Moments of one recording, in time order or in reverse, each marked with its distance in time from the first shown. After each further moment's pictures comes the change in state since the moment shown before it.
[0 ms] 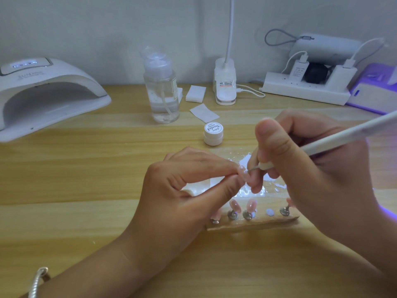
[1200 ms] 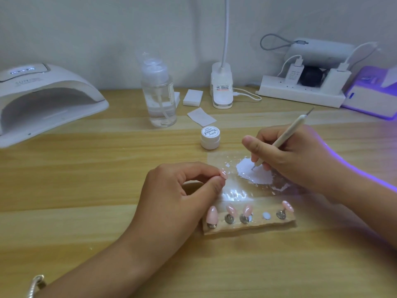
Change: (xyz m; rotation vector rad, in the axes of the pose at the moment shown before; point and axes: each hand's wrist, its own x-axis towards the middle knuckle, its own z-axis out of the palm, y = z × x) left_hand -0.001 -0.003 -0.001 -0.032 0.008 -0.366; right_hand 0.025 0.051 -0.037 -0.464 -0.208 0.327
